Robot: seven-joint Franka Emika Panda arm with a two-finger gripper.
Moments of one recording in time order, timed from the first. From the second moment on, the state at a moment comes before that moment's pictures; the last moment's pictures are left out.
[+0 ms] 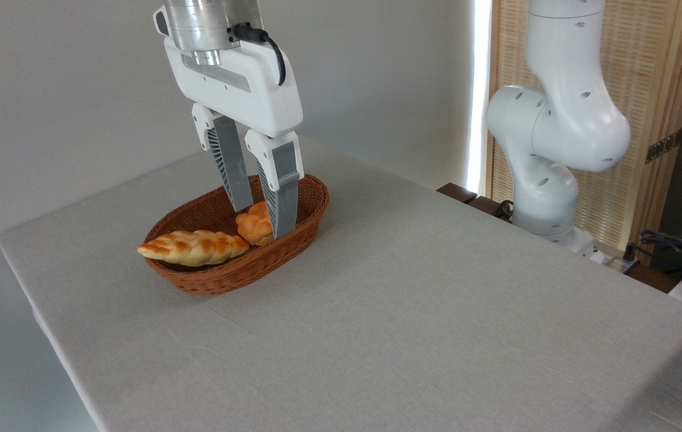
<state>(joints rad) -0.06 0.01 0.01 -1.58 0.00 1.61 0.74</state>
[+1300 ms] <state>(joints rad) -0.23 0.01 -0.03 -1.75 -0.26 1.87 0.63</state>
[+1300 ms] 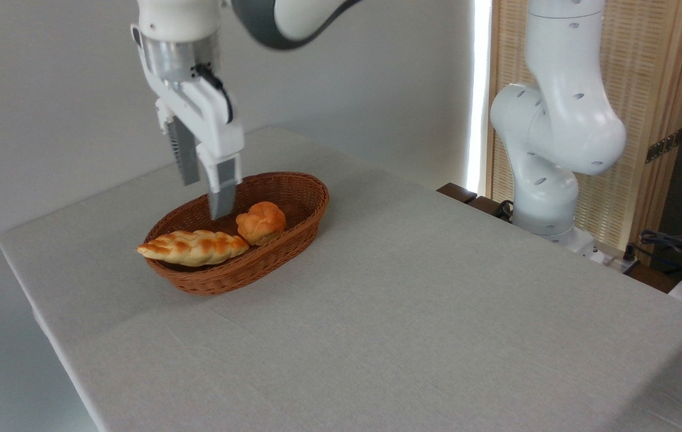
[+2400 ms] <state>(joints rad) -0.29 0.09 -0.17 -2.01 -0.06 2.33 0.56</state>
